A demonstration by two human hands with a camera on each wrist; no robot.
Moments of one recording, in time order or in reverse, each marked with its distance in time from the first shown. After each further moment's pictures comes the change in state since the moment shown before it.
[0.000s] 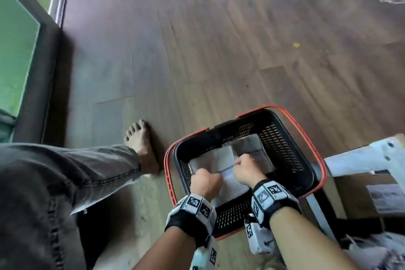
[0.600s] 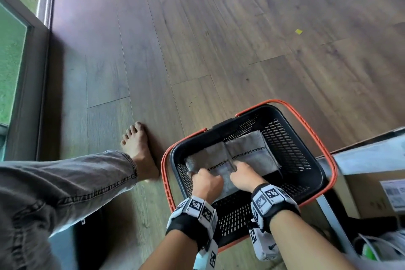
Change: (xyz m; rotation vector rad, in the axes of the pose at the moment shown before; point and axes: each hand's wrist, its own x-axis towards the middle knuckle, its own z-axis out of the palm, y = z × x) left_hand 0.033 -0.001 0.014 0.037 0.014 -0.051; right_hand 0.031 0.014 0.025 -0.030 -0.172 -0.014
